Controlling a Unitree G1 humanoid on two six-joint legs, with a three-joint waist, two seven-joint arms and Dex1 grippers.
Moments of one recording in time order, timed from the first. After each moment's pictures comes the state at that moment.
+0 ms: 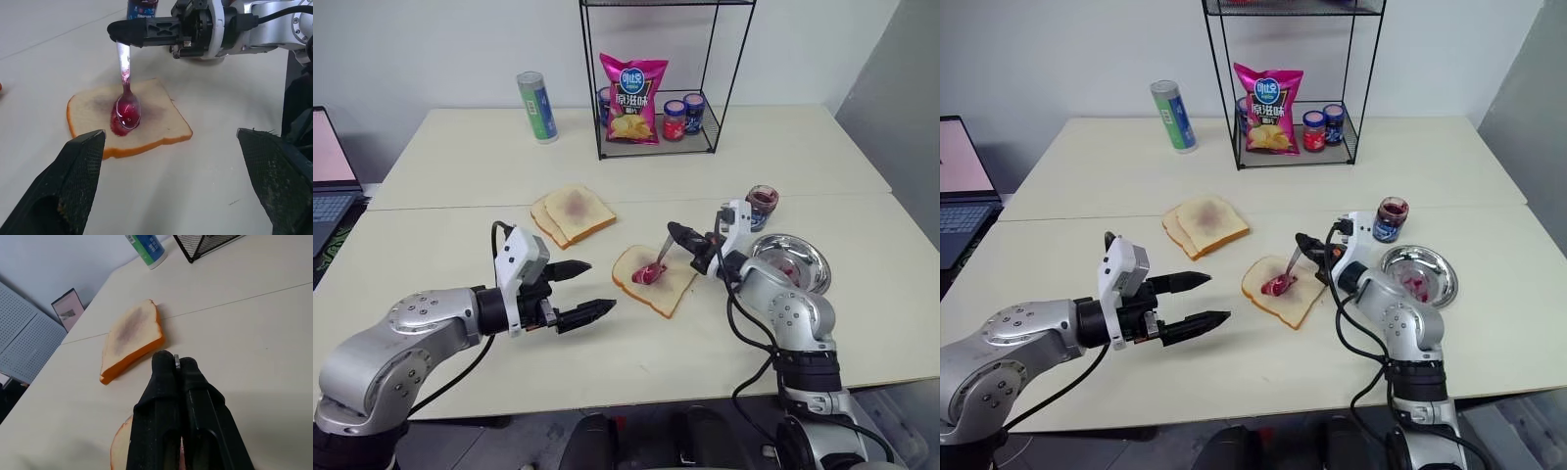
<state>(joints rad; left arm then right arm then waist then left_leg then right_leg) -0.11 0.81 0.20 -0.60 -0.83 0.86 -0.75 -0.45 -0.10 -0.12 -0.11 0.66 0.83 0.26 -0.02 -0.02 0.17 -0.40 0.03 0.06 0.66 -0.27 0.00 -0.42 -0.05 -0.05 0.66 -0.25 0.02</state>
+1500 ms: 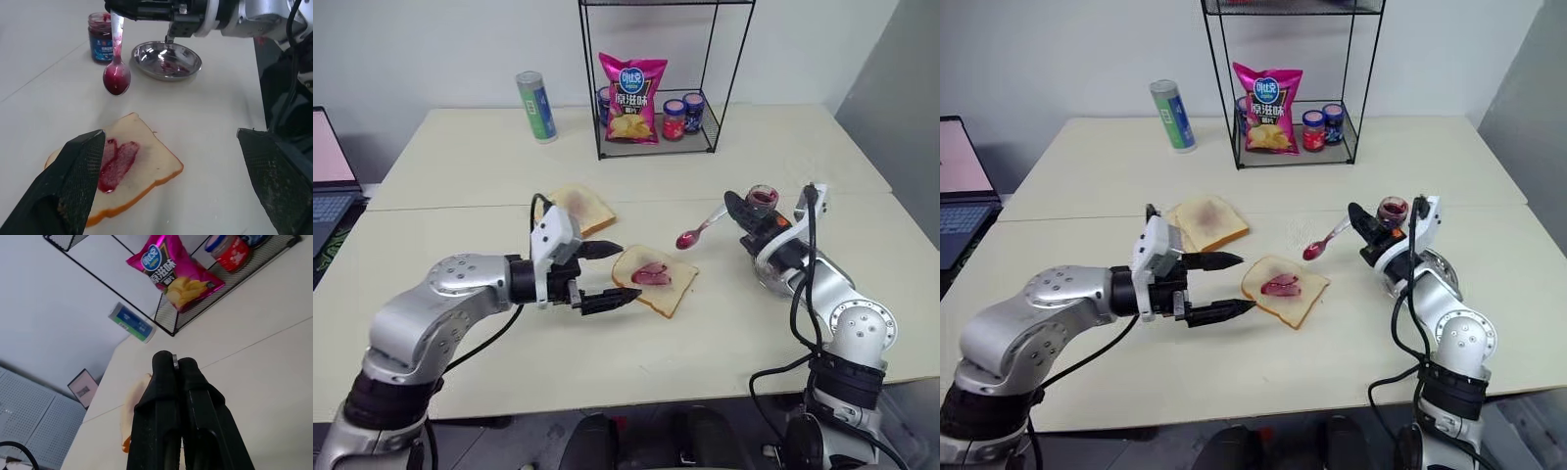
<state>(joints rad) -0.38 0.77 -0.05 -0.44 -0.68 0.73 -0.90 -0.43 -0.11 -0.43 -0.27 1.08 0.93 -0.05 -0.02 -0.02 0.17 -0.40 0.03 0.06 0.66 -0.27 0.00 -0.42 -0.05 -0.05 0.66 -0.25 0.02</state>
